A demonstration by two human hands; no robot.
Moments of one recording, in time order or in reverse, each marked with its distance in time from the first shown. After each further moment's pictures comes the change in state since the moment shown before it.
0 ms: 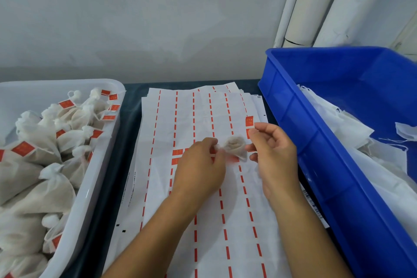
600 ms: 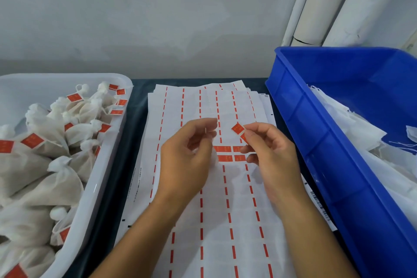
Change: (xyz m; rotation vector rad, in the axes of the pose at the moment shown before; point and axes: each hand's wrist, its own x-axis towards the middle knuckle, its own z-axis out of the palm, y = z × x) left_hand -0.016 -0.017 -0.029 -0.490 0.314 0.251; right_hand -0.014 -0.013 0.009 -0.079 -0.191 -0.028
